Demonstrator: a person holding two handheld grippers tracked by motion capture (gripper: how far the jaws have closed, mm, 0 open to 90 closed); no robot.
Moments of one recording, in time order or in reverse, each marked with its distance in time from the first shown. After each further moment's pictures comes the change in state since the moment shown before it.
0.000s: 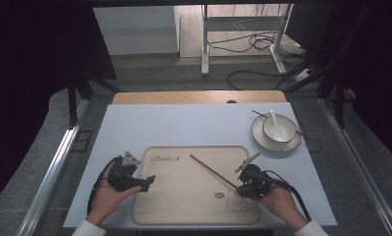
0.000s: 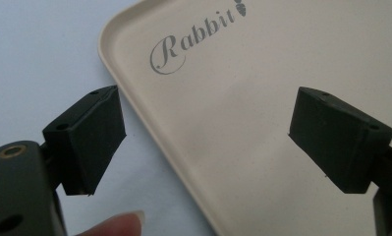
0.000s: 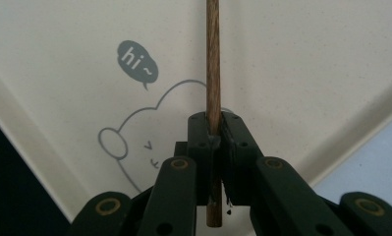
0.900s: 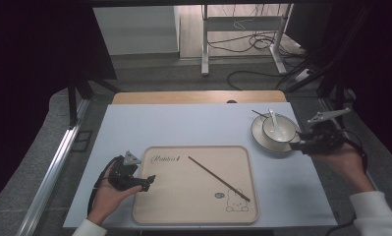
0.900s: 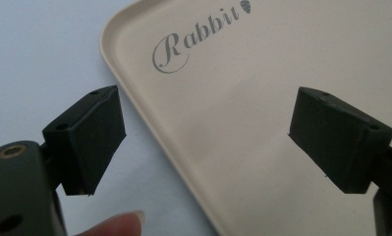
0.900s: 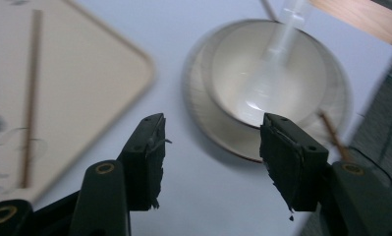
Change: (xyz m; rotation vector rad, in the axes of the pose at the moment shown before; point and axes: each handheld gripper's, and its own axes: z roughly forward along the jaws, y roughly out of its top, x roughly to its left) left arm 0.001 0.001 0.003 0.010 0.010 0.001; right arm -0.150 -0.039 -0.137 -0.327 -0.188 0.100
